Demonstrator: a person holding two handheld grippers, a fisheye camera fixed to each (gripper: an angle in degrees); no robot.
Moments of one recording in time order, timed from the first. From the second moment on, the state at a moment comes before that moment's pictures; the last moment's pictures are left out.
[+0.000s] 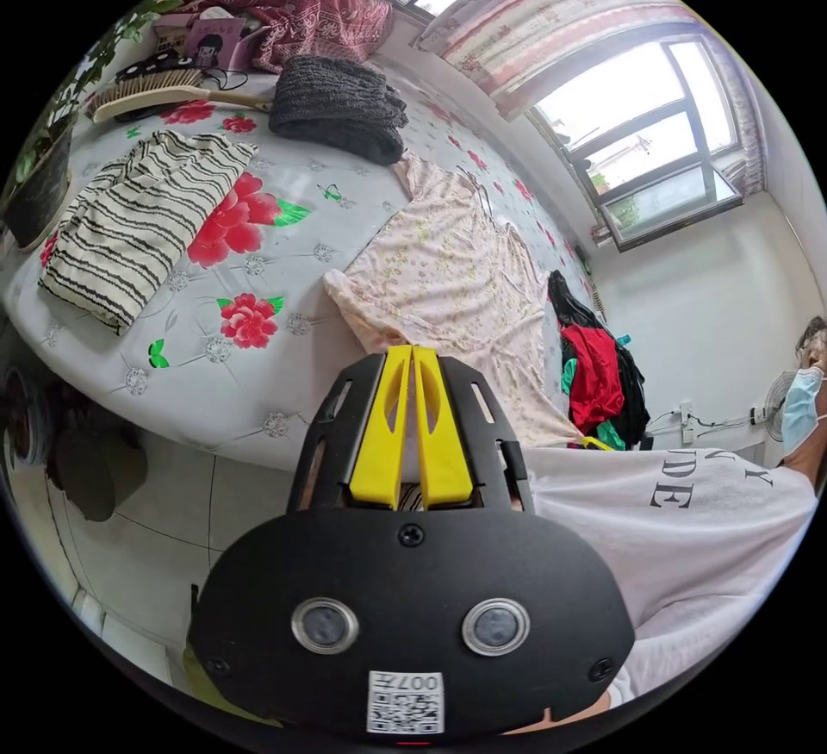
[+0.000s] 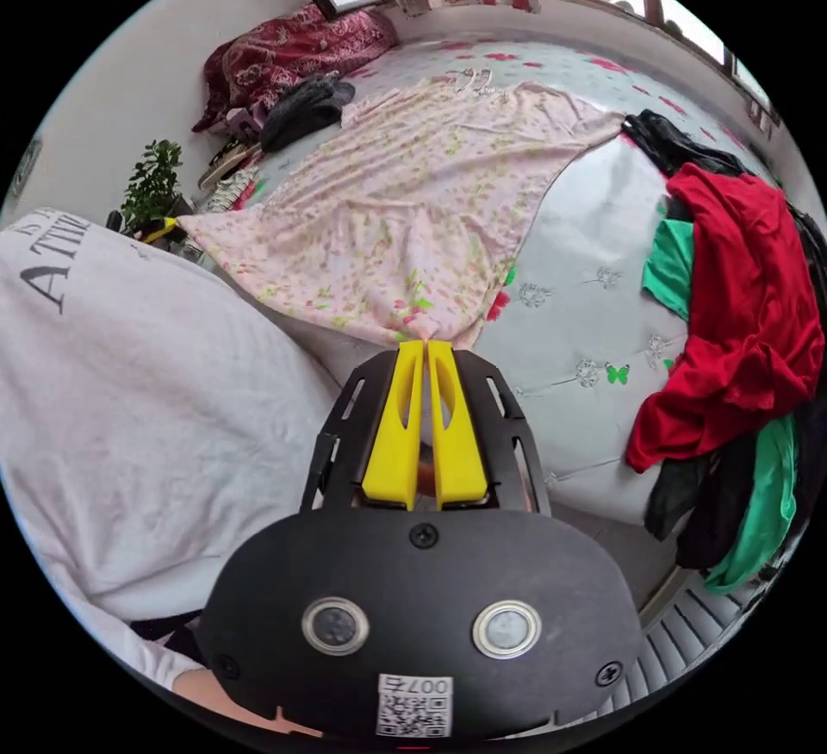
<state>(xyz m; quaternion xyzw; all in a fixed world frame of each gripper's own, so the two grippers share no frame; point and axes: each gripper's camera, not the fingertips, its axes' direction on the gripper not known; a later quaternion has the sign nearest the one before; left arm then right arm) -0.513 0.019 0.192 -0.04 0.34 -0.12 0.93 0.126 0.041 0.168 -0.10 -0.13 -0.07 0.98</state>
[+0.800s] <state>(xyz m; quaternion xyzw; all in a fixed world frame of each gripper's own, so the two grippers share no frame) -0.474 0.008 0.196 -0.04 0.40 -0.10 0.91 0.187 0.051 0.121 -0.03 -0.26 0.05 0.96</state>
